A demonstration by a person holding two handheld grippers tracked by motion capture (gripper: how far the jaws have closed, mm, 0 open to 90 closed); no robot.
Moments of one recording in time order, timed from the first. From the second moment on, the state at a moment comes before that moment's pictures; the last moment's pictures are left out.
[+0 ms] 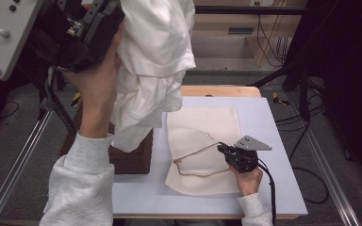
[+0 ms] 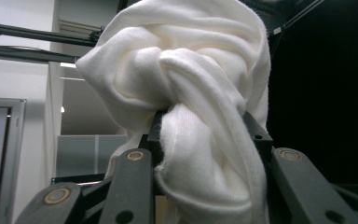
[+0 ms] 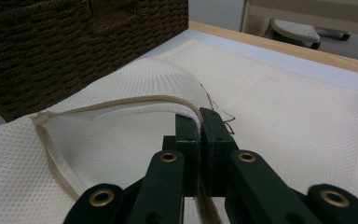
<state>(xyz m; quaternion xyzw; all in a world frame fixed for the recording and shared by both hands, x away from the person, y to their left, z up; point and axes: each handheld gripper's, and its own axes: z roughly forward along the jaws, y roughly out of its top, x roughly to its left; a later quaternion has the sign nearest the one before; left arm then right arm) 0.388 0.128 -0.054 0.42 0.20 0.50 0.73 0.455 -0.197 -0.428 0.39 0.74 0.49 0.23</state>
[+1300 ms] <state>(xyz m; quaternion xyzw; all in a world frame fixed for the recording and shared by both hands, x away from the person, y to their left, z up) 0.375 0.093 -0.244 0.62 0.17 0.34 0.69 0.465 -0.207 -0.433 0.41 0.73 0.49 0.24</state>
